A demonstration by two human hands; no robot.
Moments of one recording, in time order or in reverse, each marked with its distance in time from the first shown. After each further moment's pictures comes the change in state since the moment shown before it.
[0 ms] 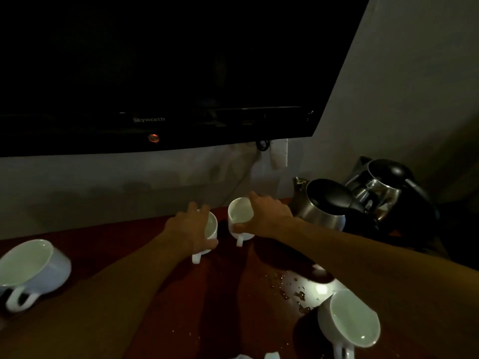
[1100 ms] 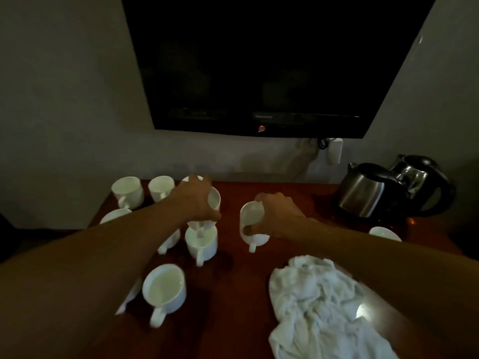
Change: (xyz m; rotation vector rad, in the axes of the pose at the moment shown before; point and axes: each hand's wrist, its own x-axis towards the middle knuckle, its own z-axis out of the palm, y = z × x) left_hand -0.322 -0.149 -0.033 -0.046 0.239 -0.159; right_hand -0.248 -0.221 0.029 0.033 0.061 -0.242
